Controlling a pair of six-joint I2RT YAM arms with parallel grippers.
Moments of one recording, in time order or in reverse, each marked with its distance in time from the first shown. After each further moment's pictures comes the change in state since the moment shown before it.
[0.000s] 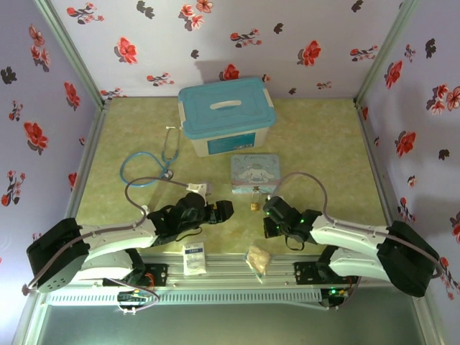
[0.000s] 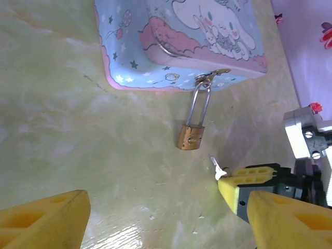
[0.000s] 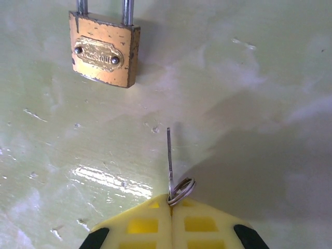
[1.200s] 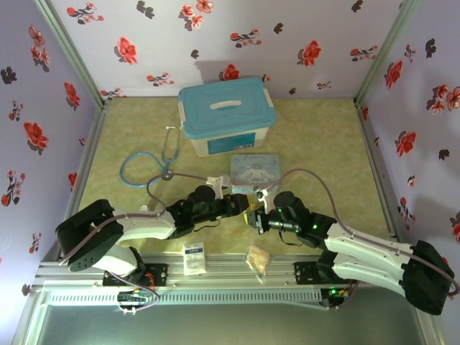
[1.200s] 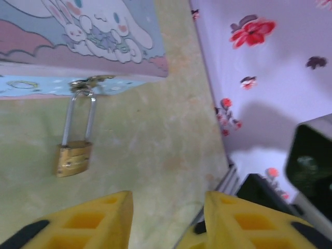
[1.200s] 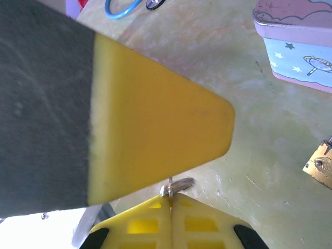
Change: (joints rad) left arm -0.005 0.265 0.090 0.408 0.219 -0.134; right arm 0.019 -0.211 -0.012 0.295 -0.305 -0.104
